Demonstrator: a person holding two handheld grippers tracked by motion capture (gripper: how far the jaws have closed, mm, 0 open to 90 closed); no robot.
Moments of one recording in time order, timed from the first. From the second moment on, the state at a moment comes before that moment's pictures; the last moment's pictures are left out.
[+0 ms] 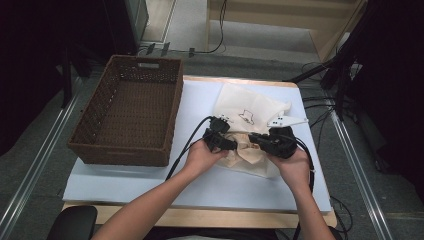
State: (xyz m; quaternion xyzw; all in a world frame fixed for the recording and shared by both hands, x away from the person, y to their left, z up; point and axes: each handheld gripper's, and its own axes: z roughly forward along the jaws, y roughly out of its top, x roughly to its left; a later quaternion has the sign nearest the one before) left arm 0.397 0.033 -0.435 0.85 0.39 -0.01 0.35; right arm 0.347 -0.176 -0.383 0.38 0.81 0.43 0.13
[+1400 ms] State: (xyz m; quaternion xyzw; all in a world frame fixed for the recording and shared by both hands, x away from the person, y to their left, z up) left arm 0.348 0.064 -0.462 0.87 0.36 -0.01 0.35; right arm 0.346 -0.176 -0.384 0.37 0.81 0.43 0.13
